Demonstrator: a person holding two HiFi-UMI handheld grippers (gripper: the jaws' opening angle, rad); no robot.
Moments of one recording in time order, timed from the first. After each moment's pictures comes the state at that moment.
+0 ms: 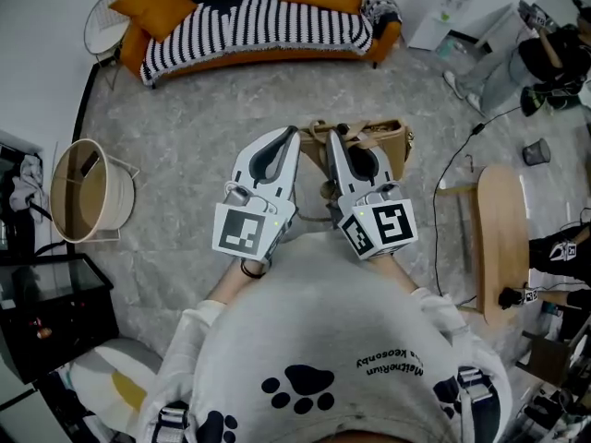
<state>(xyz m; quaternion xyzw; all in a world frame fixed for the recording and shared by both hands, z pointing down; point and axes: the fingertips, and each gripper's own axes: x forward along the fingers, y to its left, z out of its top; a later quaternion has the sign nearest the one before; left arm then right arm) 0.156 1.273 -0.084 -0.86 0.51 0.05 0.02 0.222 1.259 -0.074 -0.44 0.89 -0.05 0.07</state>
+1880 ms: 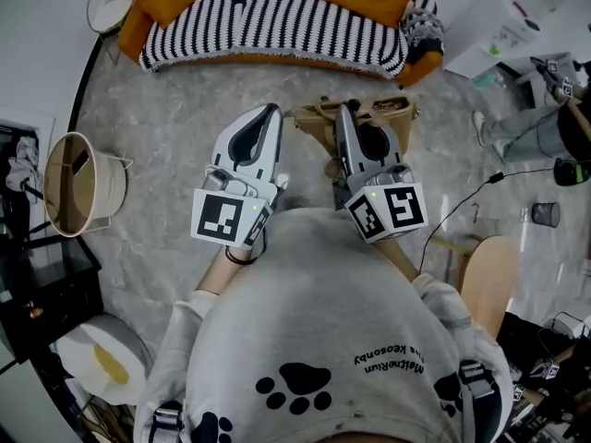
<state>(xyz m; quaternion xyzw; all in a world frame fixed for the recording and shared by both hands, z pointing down) 0.134 0.903 -0.055 -0.80 0.60 0.05 0.00 0.230 0.861 -0.048 -0.37 0.92 -0.09 0.08</state>
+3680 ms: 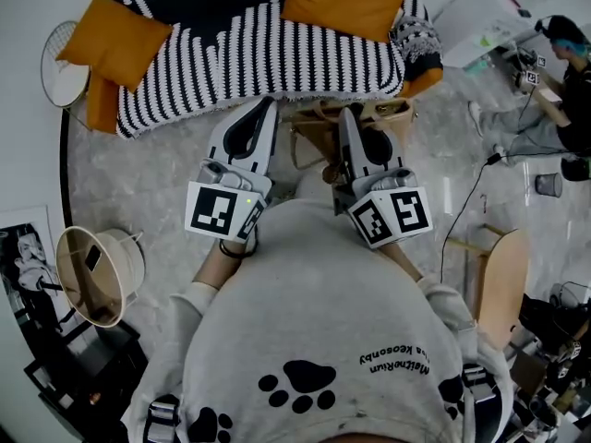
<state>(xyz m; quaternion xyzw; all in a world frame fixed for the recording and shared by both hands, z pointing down) -0.021 0.594 -0.026 -0.86 0.50 0.06 -0.02 0.093 0.589 -0.022 -0.47 0.87 -0.12 0.09</state>
